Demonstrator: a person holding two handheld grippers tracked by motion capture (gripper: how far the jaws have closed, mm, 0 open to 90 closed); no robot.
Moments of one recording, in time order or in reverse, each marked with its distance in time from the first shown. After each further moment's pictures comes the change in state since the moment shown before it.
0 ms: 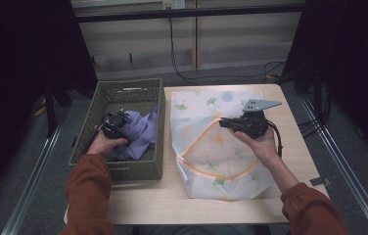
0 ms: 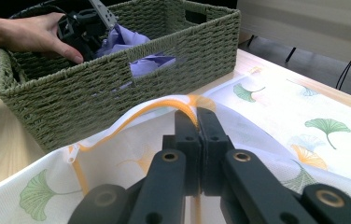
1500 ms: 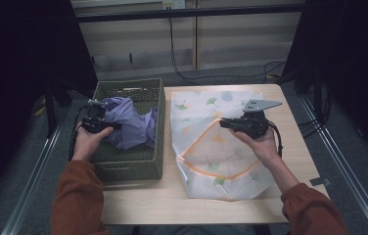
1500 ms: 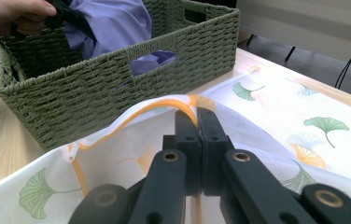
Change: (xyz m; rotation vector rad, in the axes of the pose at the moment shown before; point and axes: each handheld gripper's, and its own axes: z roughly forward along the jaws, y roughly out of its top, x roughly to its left) left arm 0.020 -0.028 -0.072 -0.464 -0.120 -0.145; right arm 0.000 -0.001 -0.001 0.004 -0.002 -0.001
